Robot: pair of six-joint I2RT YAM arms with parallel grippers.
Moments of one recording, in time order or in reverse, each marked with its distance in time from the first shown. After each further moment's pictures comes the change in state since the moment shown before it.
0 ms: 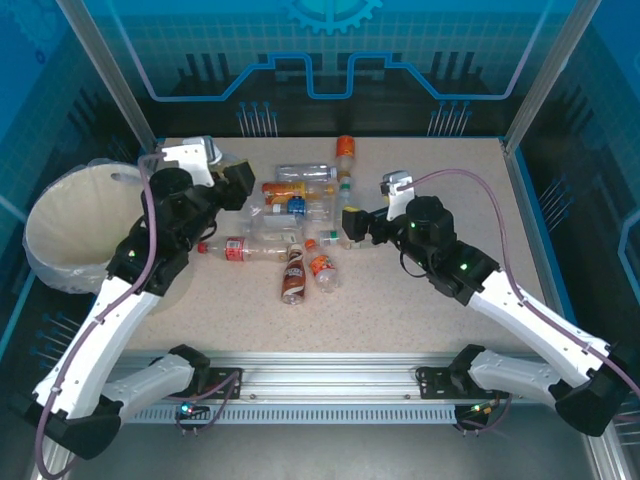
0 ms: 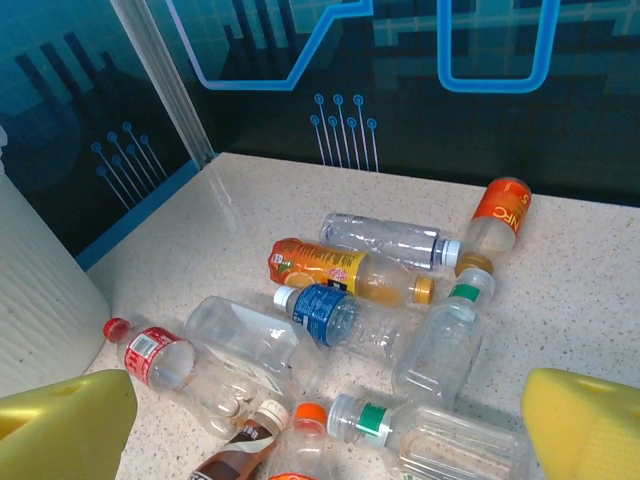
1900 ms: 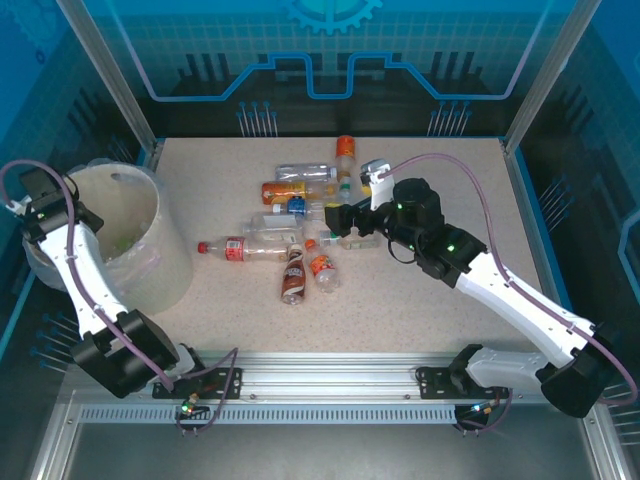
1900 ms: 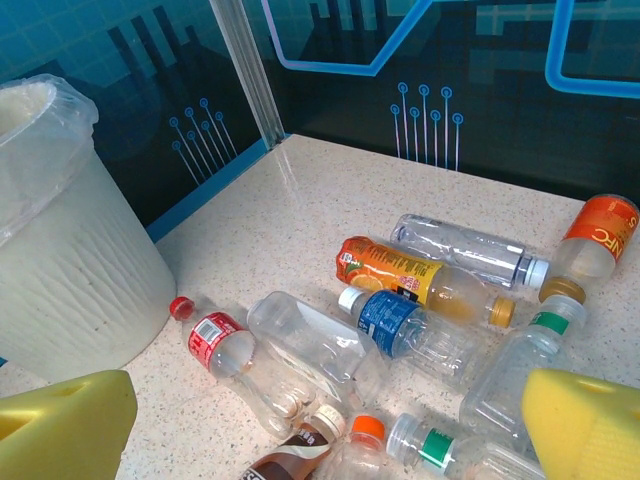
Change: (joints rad) left arm 1.107 0.336 0.131 -0.537 -0.061 -0.045; right arm -0.009 0.136 0.134 -0.016 -0.181 -0.043
